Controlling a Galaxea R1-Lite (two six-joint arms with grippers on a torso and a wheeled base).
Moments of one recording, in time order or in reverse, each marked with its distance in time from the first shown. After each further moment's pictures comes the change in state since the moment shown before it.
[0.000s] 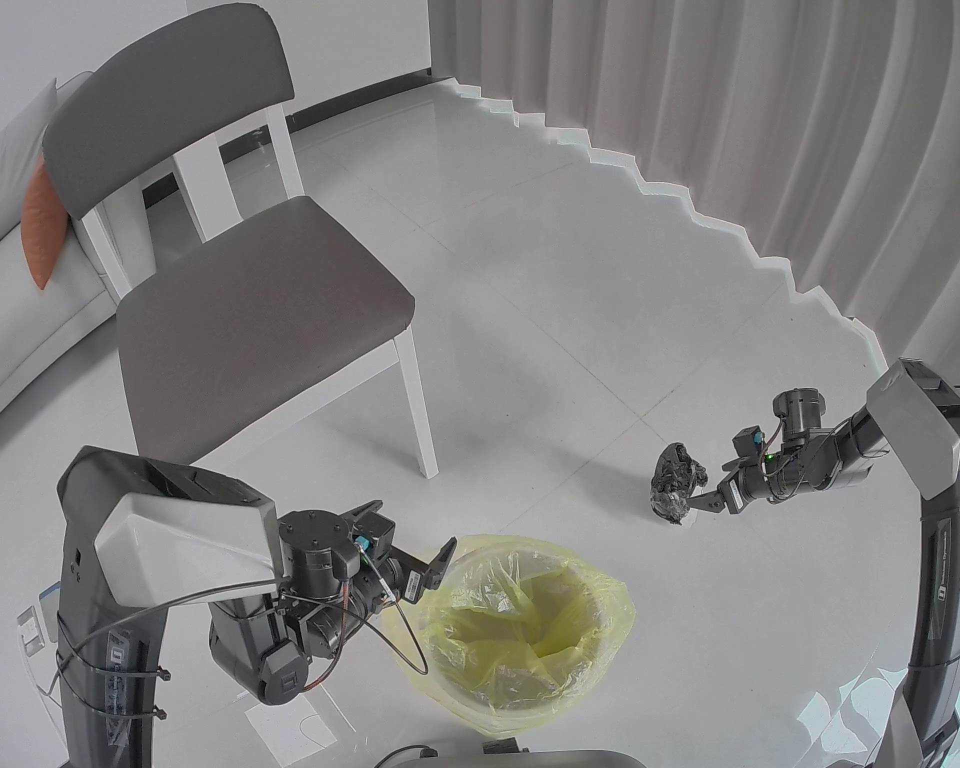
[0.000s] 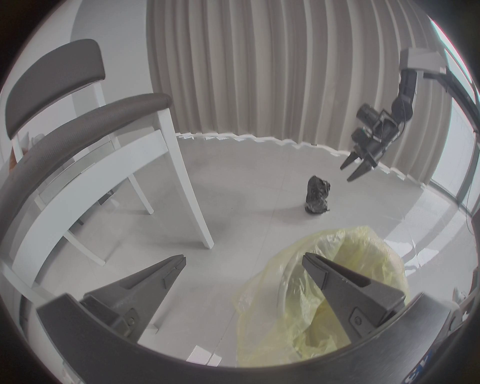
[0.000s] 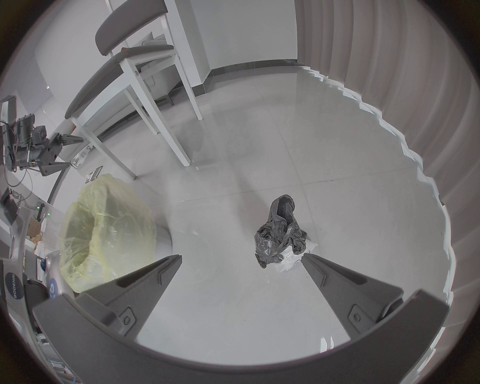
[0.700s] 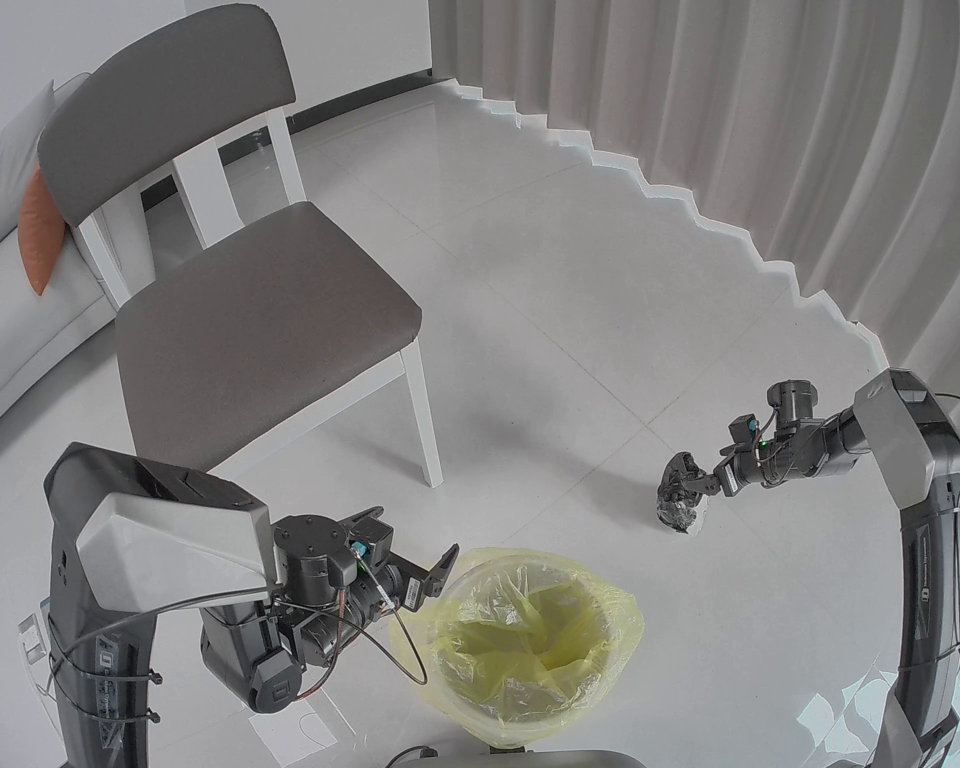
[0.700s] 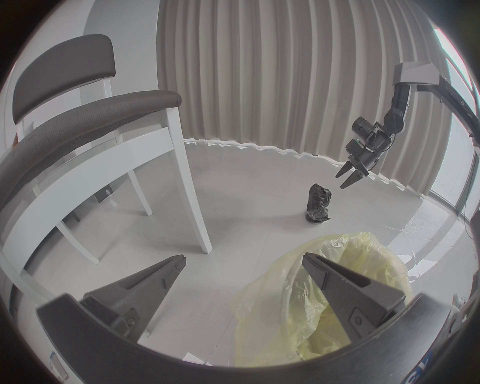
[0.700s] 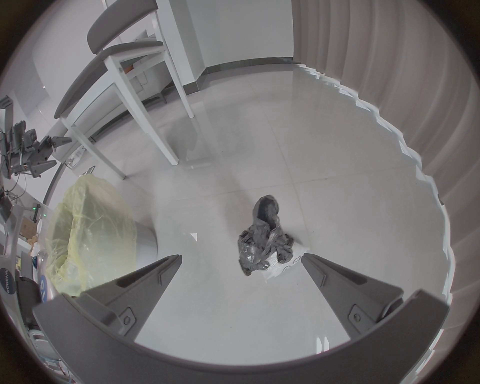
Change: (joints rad) left arm -0.023 -0.039 0.060 -0.001 0.001 -0.033; right arm -0.023 0.130 -0.253 0.086 0.002 -0.003
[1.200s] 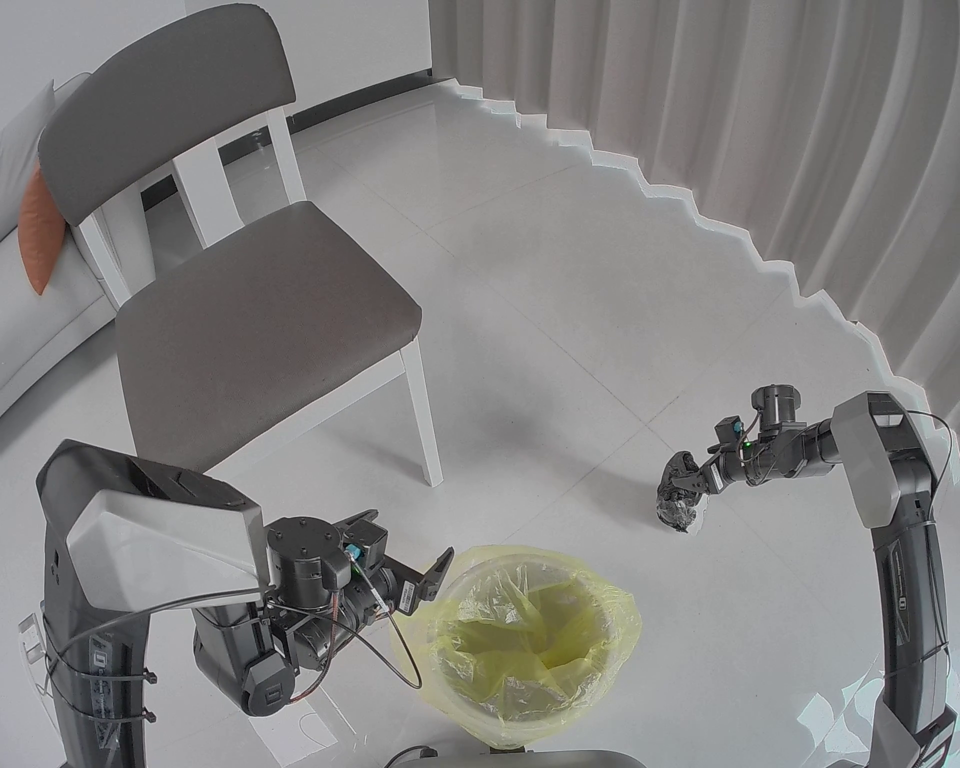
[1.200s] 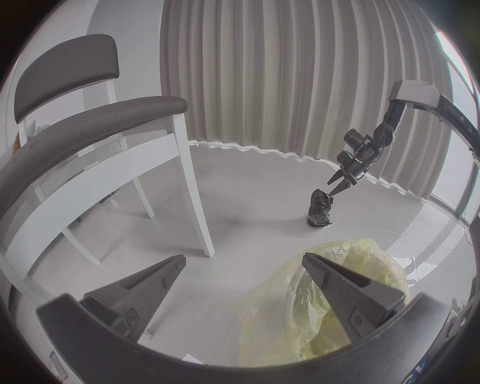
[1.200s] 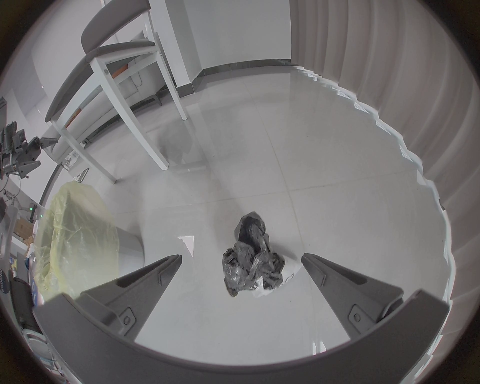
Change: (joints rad) left arm 0.002 -0.019 0.032 0.000 0.006 -0.001; right arm 0.009 0.172 -0.277 0.078 0.002 0.003
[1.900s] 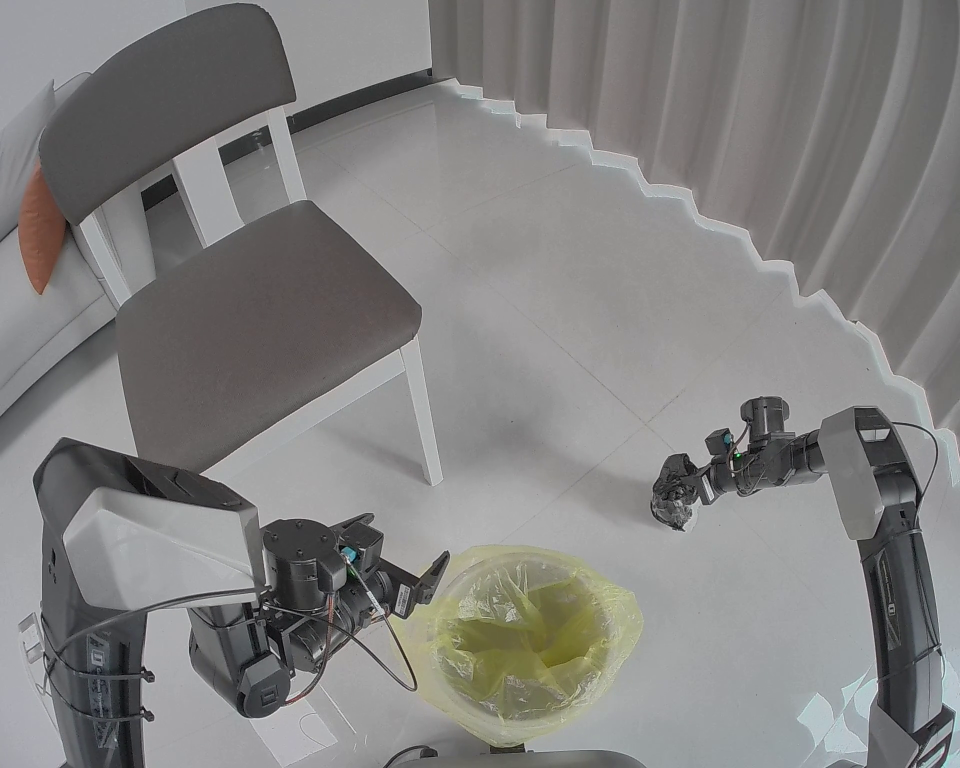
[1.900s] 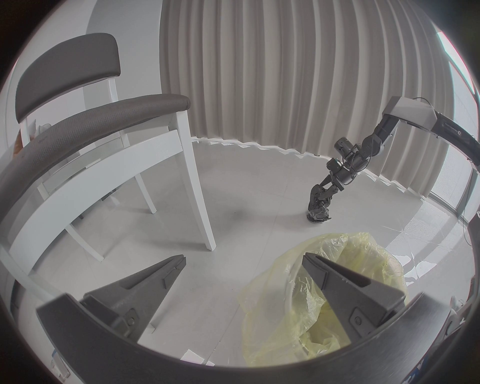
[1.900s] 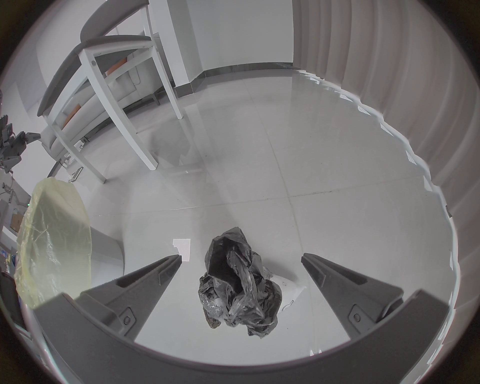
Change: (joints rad) left arm 0.006 -0.007 0.021 0.000 -0.002 0.000; right arm 0.011 0.086 -0.102 0.066 0.006 0.000
